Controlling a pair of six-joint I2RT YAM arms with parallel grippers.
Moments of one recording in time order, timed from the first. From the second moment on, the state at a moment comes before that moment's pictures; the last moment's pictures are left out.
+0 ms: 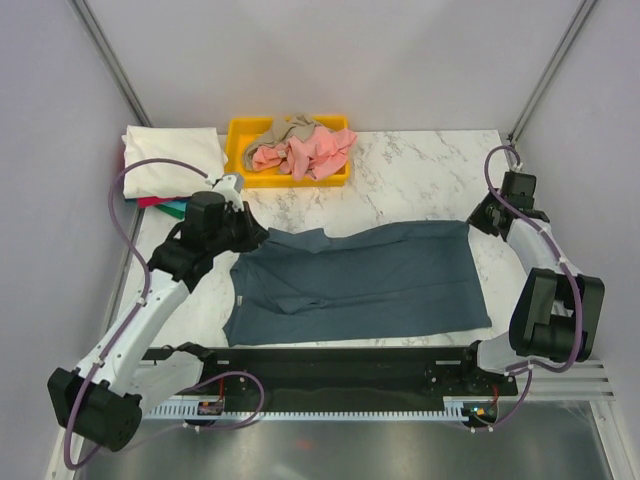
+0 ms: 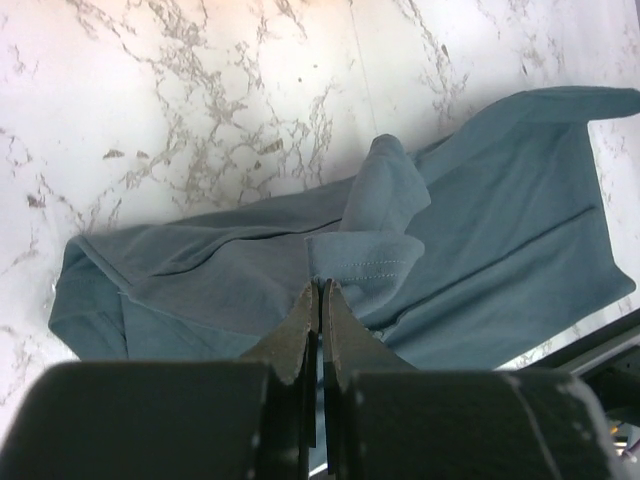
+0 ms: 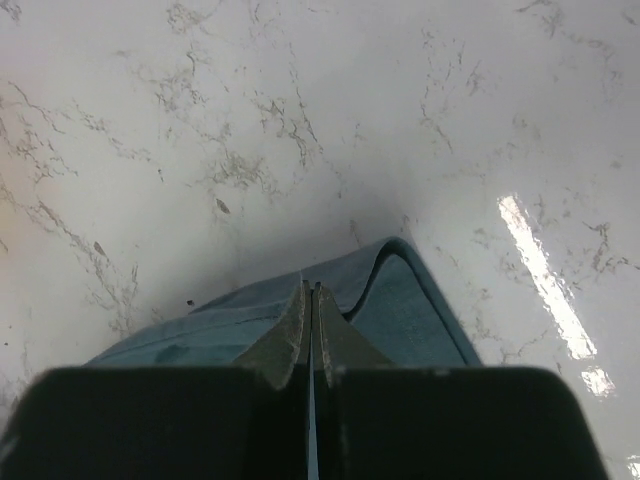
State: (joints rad) left arm -0.36 1.03 0.94 -0.49 0.13 -0.42; right arm -0.21 1.49 0.98 -0.32 -0.10 0.46
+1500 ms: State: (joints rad) left arm -0.36 0.73 0.78 -0.85 0.20 -0.54; right arm -0.16 1.09 0.65 -0.20 -0.17 0.59
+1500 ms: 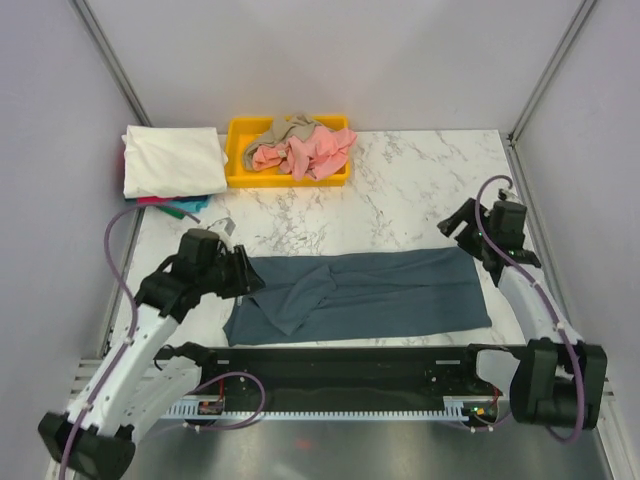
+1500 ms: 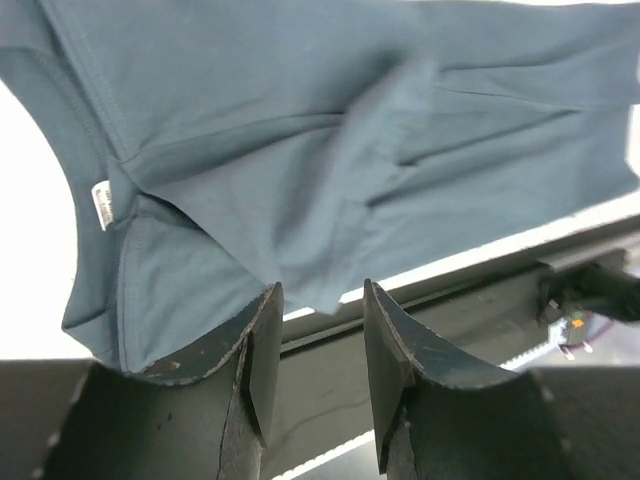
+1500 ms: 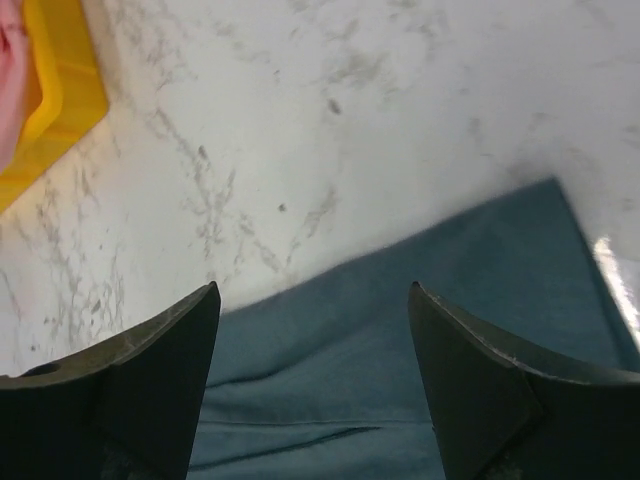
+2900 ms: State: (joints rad) left arm -0.77 2.37 2.29 -0.60 0.16 -0.43; right arm 1.15 1.06 0.89 -0.39 0.27 1.00
